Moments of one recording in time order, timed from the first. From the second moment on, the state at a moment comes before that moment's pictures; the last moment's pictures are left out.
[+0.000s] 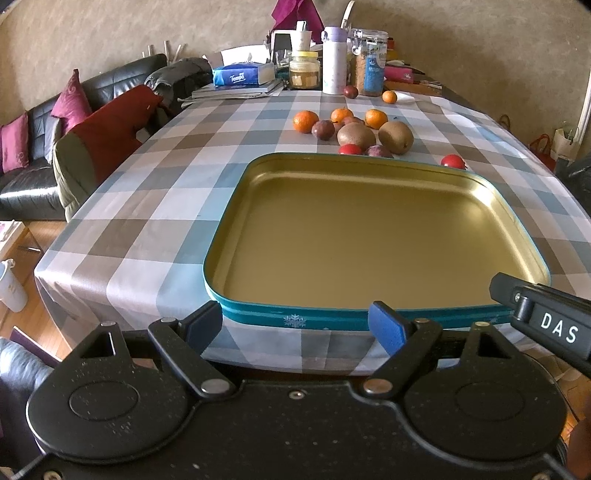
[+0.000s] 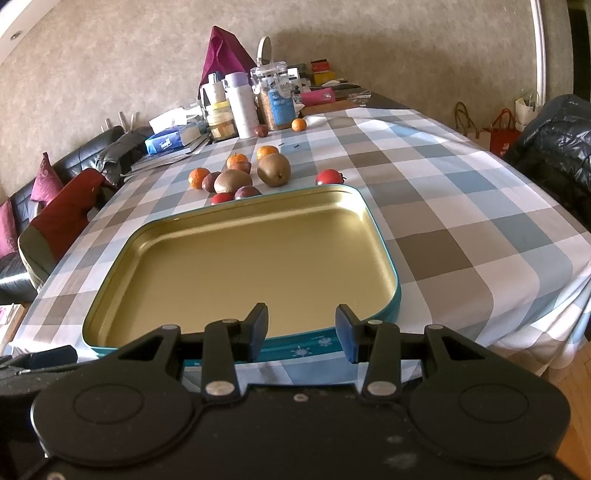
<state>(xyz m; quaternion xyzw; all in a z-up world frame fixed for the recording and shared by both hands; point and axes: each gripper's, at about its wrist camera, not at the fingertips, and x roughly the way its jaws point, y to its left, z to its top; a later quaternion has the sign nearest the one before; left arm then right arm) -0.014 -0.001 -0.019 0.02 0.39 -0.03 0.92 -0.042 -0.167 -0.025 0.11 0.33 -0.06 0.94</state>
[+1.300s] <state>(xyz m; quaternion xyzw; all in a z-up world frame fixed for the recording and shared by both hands) -0.011 -0.001 -0.017 0.02 0.40 -0.03 0.91 -0.042 -0.165 -0.026 0.11 0.34 -0.06 0.93</state>
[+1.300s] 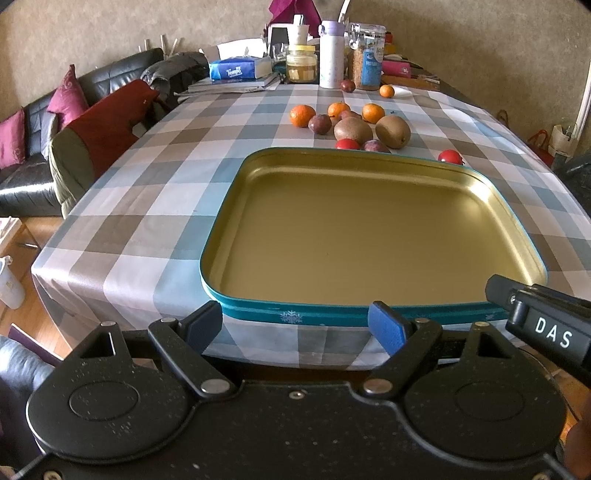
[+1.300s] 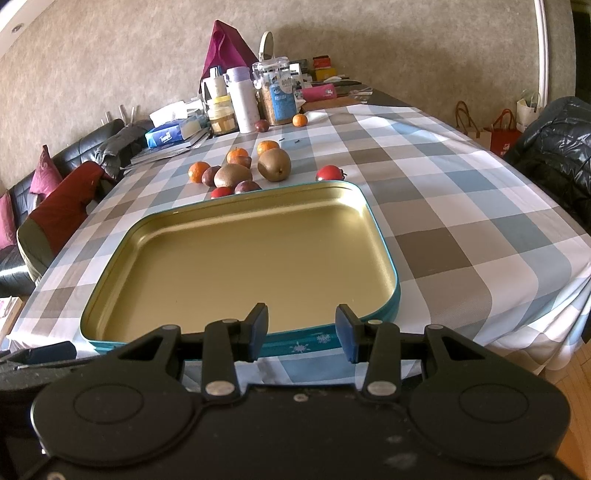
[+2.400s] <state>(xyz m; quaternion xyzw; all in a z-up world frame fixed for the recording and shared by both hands) 0.089 0.008 0.029 0.04 0.47 -0.08 0.88 0.059 -0.174 0.042 0.04 0.46 -0.02 0.88</state>
